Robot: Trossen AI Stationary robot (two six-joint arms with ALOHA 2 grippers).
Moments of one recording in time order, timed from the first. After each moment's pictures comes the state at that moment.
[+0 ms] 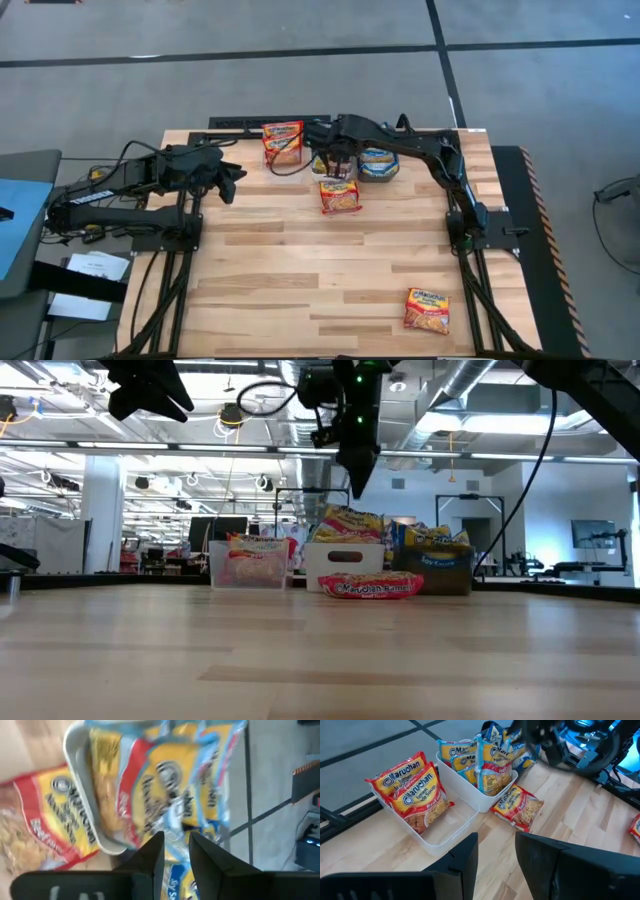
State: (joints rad) left arm 0.22 0.71 0.91 -0.69 -0.30 -0.43; right arm -0.31 2.15 2.15 -1.34 0.50 -0.16
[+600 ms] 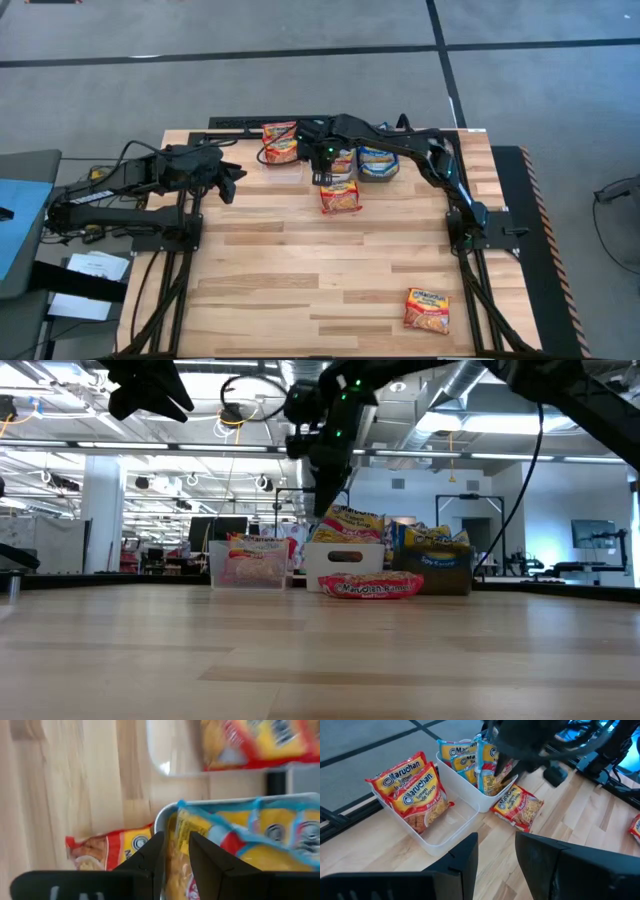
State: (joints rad) left arm 0.22 0.71 0.91 -0.69 -0.30 -0.43; right arm -0.34 2.25 2.20 -1.16 0.05 -0.29
